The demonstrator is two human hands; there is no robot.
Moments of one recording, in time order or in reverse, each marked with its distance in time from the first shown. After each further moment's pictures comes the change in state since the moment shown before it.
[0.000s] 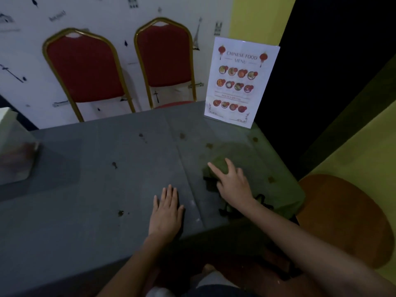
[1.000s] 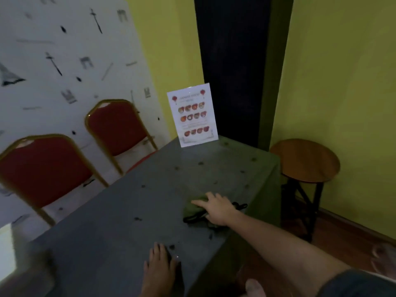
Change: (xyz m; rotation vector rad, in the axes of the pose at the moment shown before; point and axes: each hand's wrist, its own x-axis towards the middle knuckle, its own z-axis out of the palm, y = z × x) left_hand -0.039 -0.193 -0.045 0.058 -0.187 0.157; right_hand -0.052 -0.183 -0.004 0.043 -0.199 0.199
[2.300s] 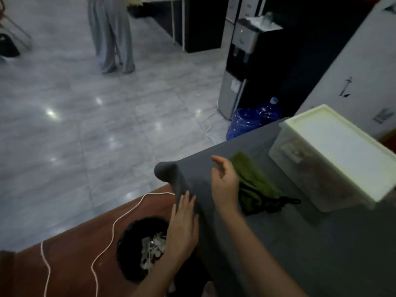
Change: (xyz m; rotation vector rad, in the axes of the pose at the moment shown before) left_hand -0.248 -0.208 0.125 -0.666 0.927 -1.275; right_hand -0.112 -0.529 0.145 0.916 -0.500 -1.056
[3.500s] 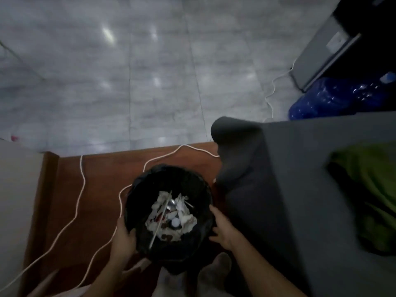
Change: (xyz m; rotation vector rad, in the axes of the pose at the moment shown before) left_hand -0.125 -0.235 0.016 -0.501 0.195 -1.193; right_hand -0.106 0.233 0.123 -0.108 -0.727 1.309
